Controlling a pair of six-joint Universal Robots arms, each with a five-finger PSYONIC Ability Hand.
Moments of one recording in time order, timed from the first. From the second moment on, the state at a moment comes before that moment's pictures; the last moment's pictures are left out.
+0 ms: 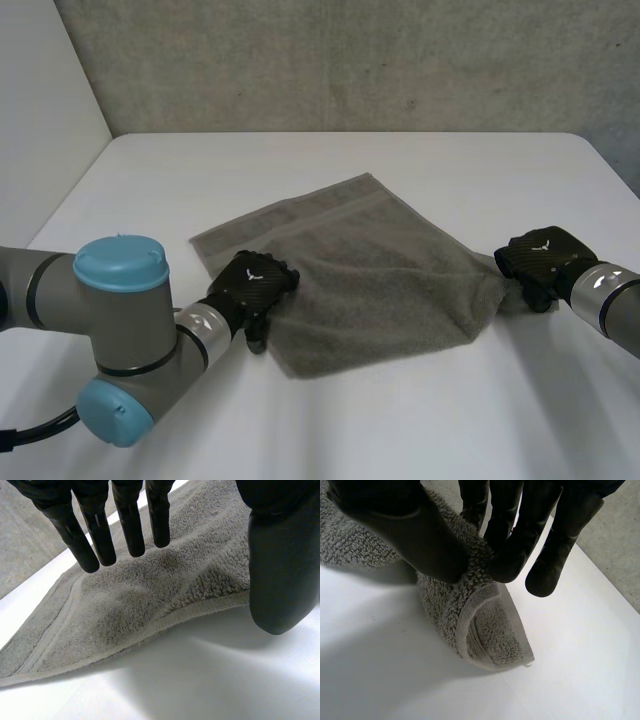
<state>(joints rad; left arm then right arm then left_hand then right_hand) 4.22 -2.15 -1.62 3.37 -1.38 3.57 1.66 -1.17 1.61 0.07 1.26 2.44 0.49 0.49 0.49 0.49 0.50 1.33 1.32 1.35 1.36 1.17</state>
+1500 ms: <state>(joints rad) 4.16 -2.12 -1.26 3.25 -1.58 3.32 1.85 -0.79 0.83 0.11 1.35 2.70 1.45 1.52 1.55 1.53 1.48 1.33 1.32 1.35 1.36 1.17</state>
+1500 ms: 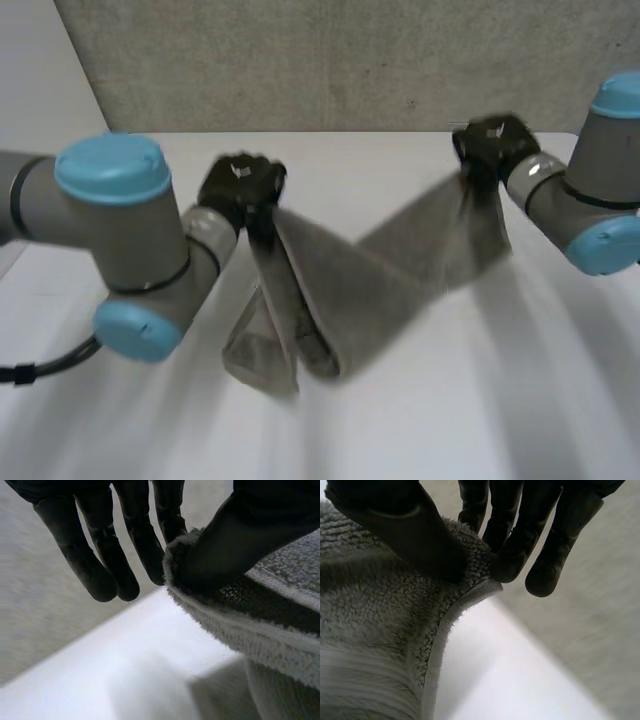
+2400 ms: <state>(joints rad) 4.21 -2.07 -1.36 3.20 -1.67 3.31 1.99 -1.01 1.32 0.00 1.38 2.68 1.46 1.52 1.55 1.53 1.48 0.26 0.26 0.26 0.26 0.07</state>
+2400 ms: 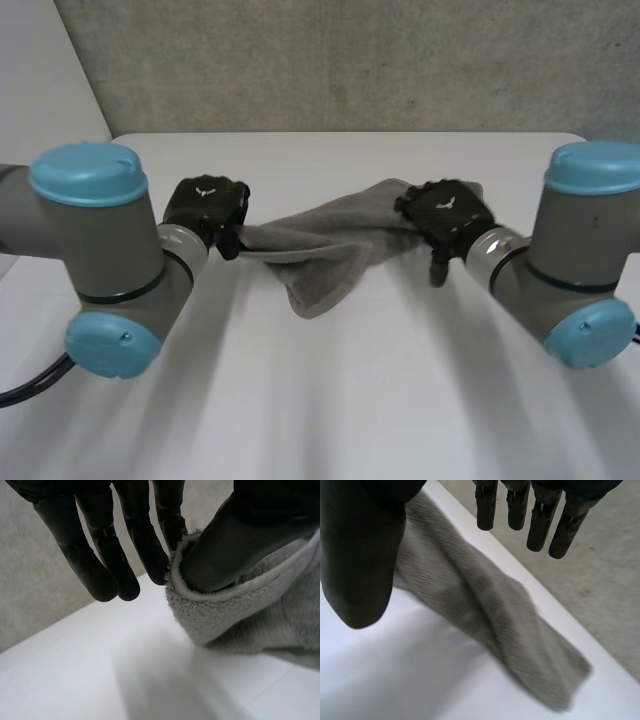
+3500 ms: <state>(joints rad) 4.01 -1.72 -1.33 3.16 -1.63 3.22 2.21 -0.72 1.09 -0.19 1.42 3.20 1.46 1.52 1.55 1.53 1.48 0.36 0.37 0.37 0.38 0.18</state>
